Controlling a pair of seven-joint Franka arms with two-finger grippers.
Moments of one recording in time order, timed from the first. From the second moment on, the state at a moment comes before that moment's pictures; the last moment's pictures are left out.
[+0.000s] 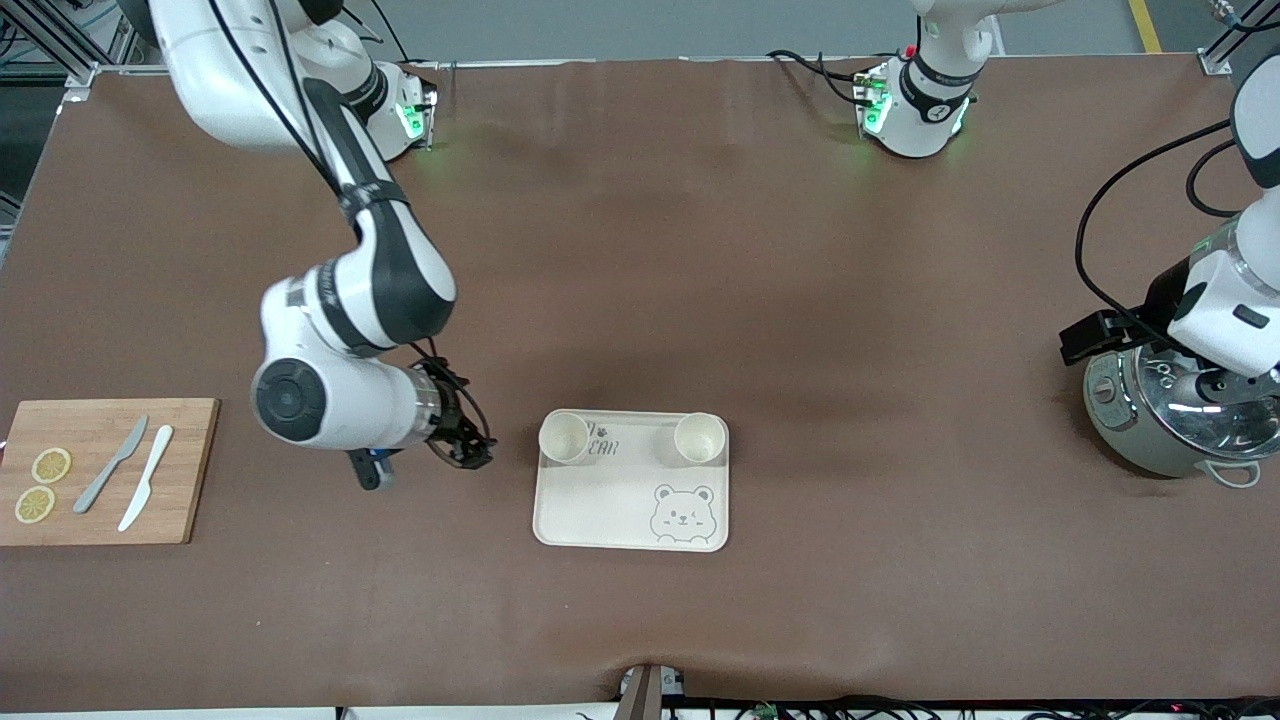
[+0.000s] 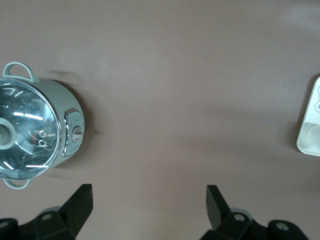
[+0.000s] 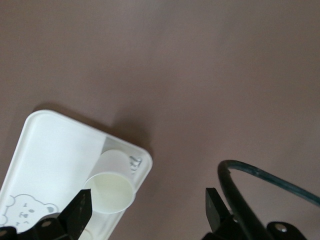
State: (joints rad) left arm 0.11 0.22 -0.23 -1.40 0.10 1.61 -0.24; right arm 0.36 0.63 -0.05 -1.26 0.26 1.71 1.34
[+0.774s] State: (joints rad) left arm 0.07 0.10 -0.21 -1.42 0.10 1.54 -0.24; right arm 0.11 0.30 -0.07 -1.47 0.09 1.54 0.65
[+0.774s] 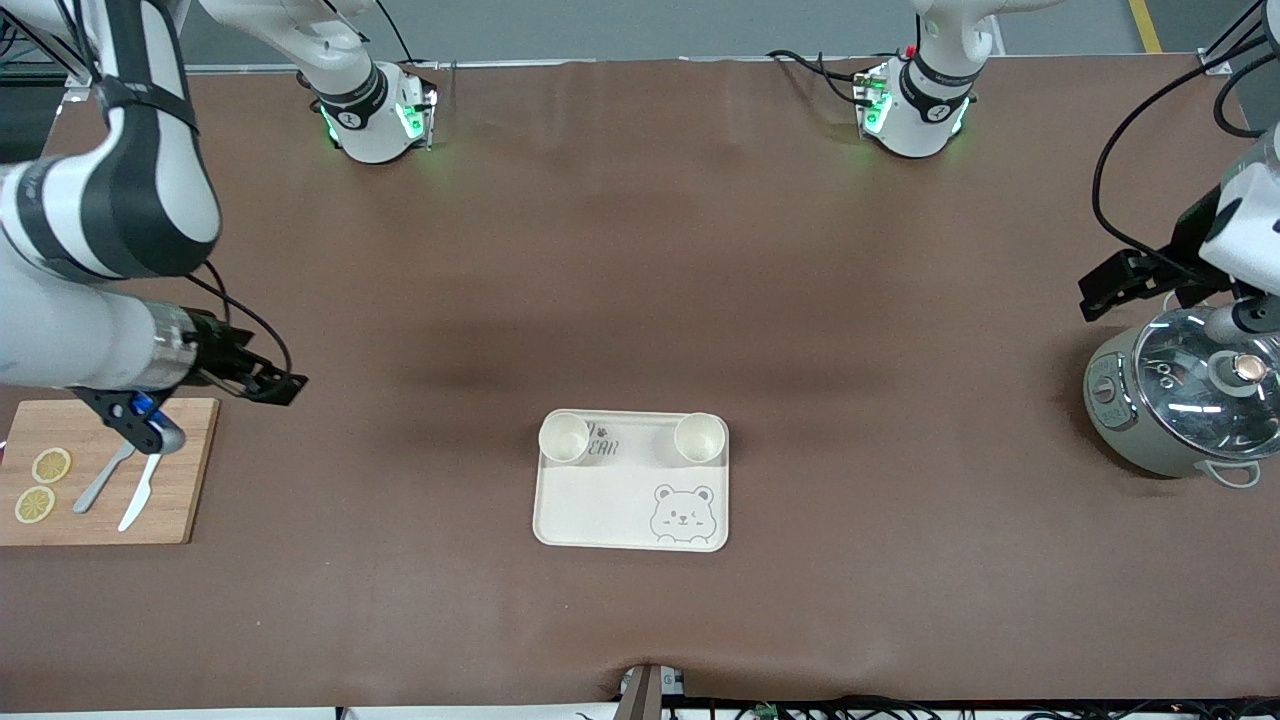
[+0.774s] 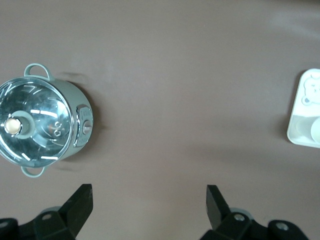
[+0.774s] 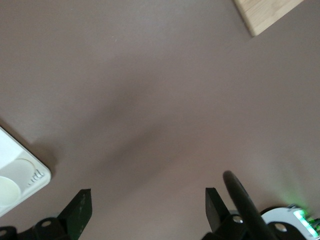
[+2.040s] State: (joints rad) left arm -0.04 -0.07 -0.10 -1.61 0.01 1.49 -0.24; right arm -0.05 -0.11 0.00 -1.74 -0.04 1.56 -0.09
